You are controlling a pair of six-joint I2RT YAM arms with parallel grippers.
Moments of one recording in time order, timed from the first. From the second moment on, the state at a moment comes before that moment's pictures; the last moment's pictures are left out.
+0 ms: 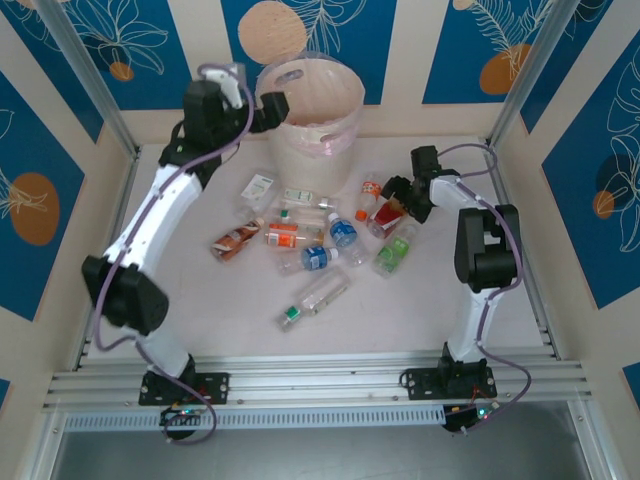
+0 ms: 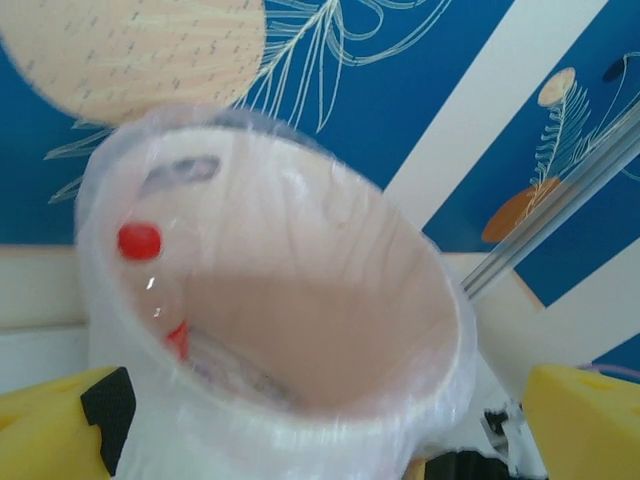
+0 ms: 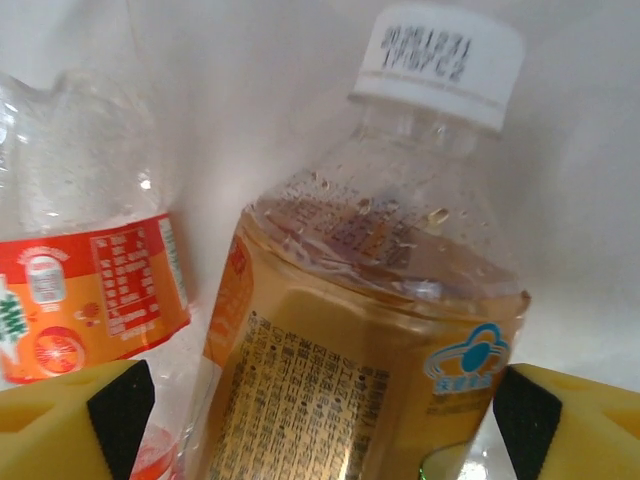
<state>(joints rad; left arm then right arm) -0.33 1.64 1.66 -0.19 0.20 -0.44 0.10 2.00 1.45 -0.57 -0.13 0.68</state>
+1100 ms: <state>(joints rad) -0.29 1.27 0.90 -0.06 -0.03 -0.54 0.14 1.66 1.28 -0.26 0.00 0.67</state>
